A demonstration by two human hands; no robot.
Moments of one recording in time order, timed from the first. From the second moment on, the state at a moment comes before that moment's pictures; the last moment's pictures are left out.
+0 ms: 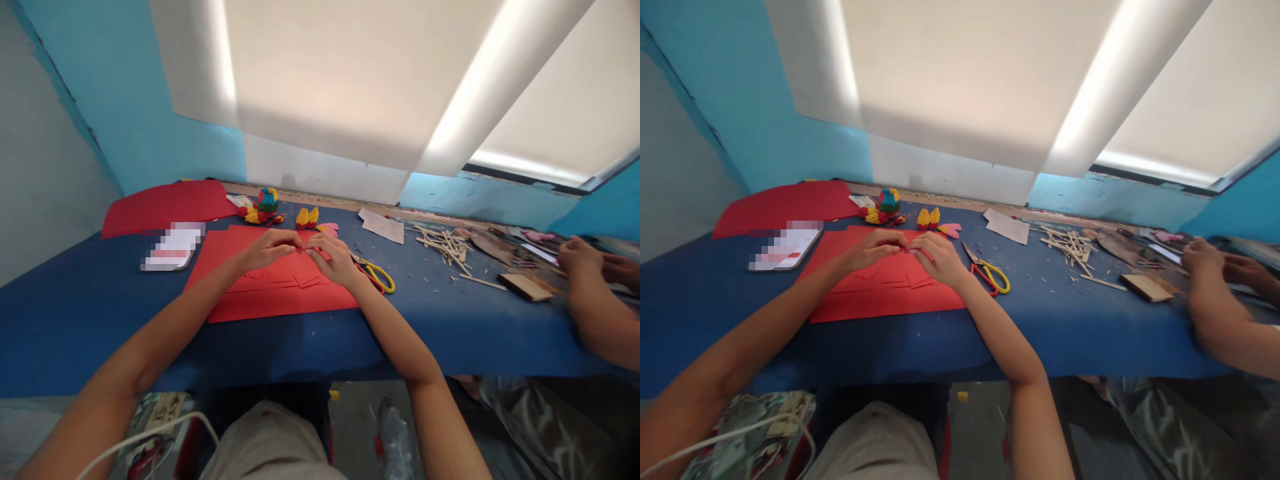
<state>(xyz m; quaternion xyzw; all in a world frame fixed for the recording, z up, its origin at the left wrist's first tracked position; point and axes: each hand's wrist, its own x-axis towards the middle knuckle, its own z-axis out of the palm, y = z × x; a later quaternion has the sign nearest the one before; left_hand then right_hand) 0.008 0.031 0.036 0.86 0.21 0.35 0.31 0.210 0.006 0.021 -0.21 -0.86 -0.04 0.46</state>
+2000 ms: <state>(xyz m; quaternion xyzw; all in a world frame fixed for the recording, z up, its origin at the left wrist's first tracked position) 0.006 0.036 0.030 0.88 0.23 0.33 0.26 0.216 0.008 0.022 -0.25 -0.87 -0.09 0.43</state>
